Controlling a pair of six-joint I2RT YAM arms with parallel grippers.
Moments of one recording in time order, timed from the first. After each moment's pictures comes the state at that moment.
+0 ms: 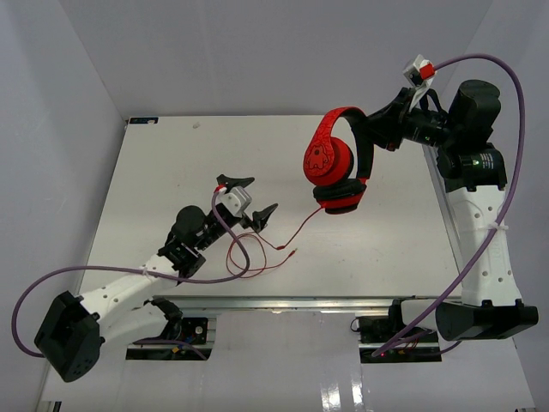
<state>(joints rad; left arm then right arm) -0.70 1.03 0.52 0.66 0.18 0.19 0.08 1.27 1.66 -0.48 -1.02 0.02</state>
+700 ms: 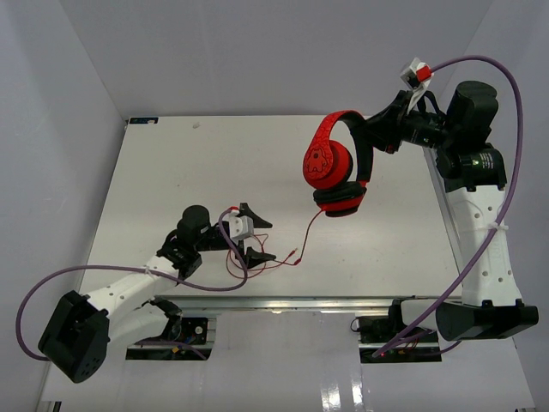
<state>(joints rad) -0.60 1.02 0.44 0.44 0.85 0.23 0.09 1.27 1.66 -0.53 -1.01 -0.01</state>
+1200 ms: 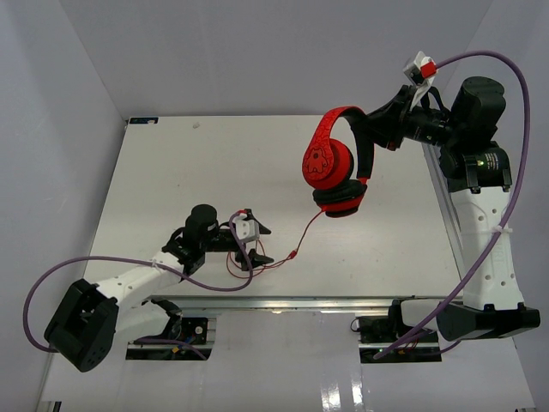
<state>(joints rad) -0.59 1.10 0.44 0.35 0.81 0.35 0.10 1.27 1.72 -0.53 -1.01 -0.02</state>
